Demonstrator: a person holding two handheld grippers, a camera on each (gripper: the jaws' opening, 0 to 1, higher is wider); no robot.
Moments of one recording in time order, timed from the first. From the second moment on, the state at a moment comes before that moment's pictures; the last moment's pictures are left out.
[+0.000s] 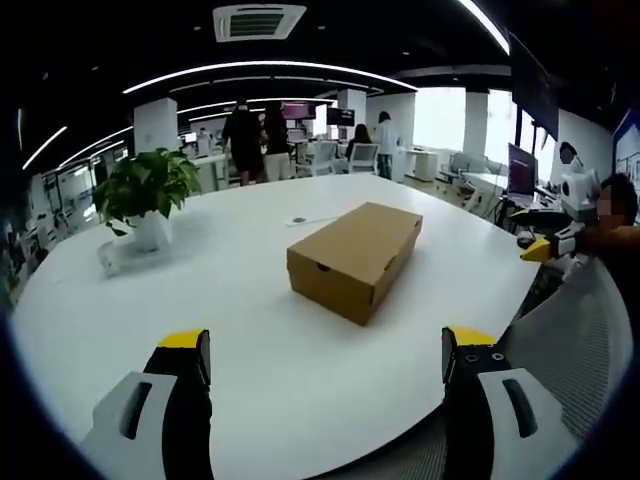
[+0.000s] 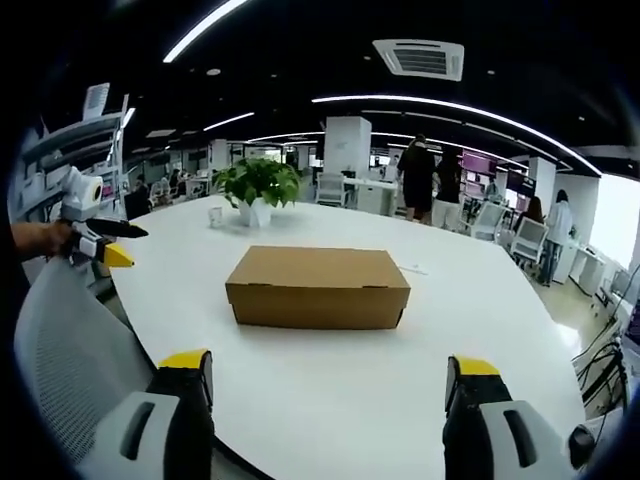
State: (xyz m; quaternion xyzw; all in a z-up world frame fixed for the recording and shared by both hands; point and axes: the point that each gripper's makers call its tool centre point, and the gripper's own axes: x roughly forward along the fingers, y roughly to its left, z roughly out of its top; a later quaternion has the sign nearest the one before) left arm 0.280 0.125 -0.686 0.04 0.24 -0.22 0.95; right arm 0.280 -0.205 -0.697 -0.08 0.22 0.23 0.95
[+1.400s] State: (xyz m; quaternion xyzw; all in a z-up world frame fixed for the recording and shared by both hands) left arm 0.328 0.070 -0.693 0.04 0.25 -0.23 0.94; right arm 0.367 -0.216 -0.701 -0.11 0.22 0.30 0.92
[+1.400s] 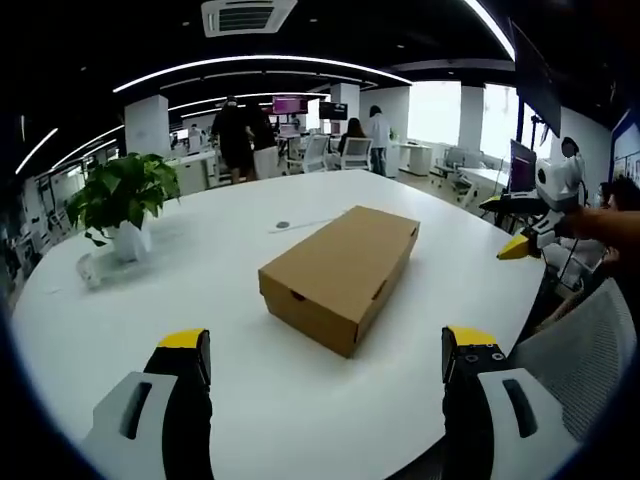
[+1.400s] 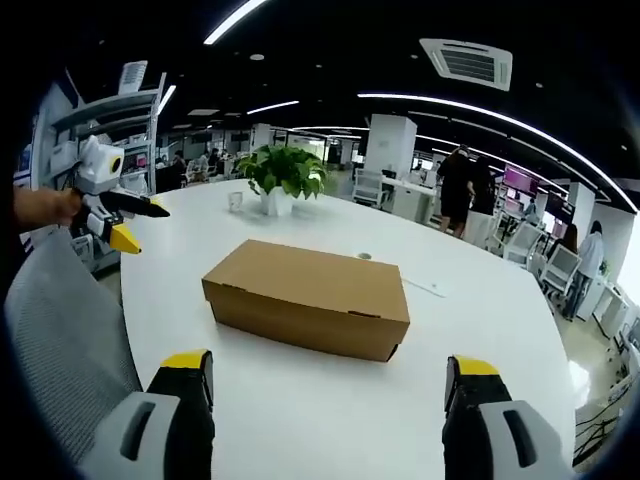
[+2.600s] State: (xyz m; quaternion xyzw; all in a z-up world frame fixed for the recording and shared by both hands) left arm 0.370 0.031 -0.745 0.02 0.28 -0.23 0.93; right arm 0.448 -0.198 -0.742 -0.16 0.23 0.40 0.87
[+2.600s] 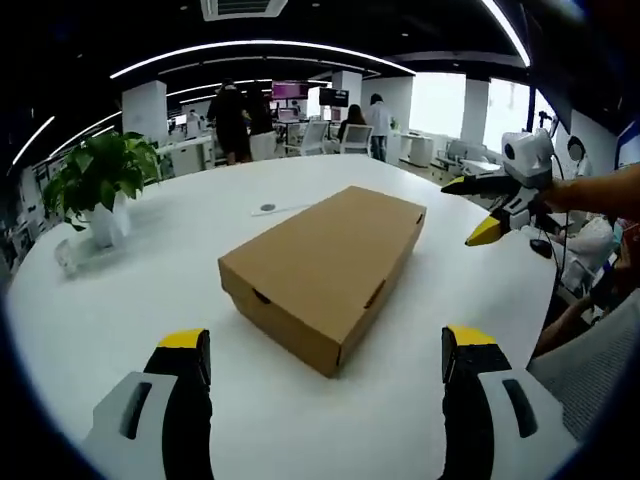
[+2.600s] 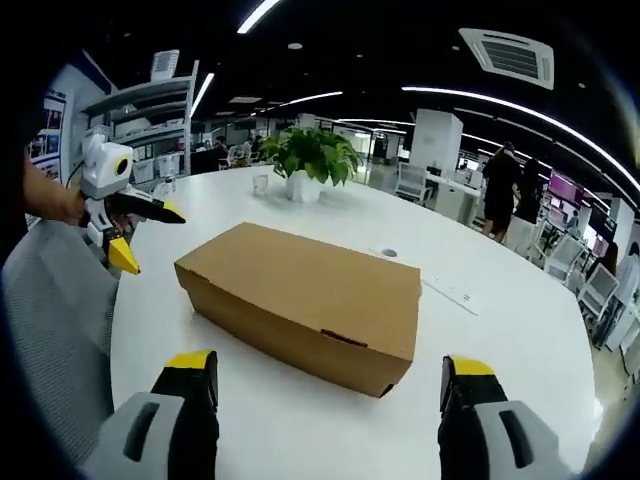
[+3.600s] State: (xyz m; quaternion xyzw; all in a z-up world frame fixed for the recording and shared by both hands) left arm 0.413 0.000 -0.786 -0.01 0.29 -0.21 0.93; right arm 0.493 -0.184 -0.774 -0.15 0.27 0.39 0.87
